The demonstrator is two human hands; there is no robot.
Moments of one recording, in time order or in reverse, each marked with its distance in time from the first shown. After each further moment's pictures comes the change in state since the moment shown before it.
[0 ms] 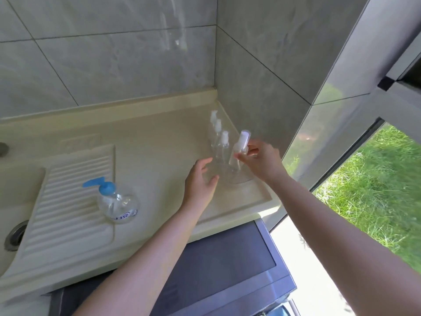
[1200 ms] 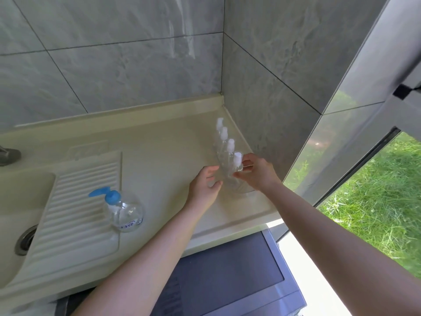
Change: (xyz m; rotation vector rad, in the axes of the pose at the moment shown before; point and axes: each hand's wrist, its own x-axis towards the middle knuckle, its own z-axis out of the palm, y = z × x) left_hand 0.027 -0.013 -0.001 0.004 -0.080 -0.093; right_hand 0.022 0.021 0.036 0.025 -0.146 0.087
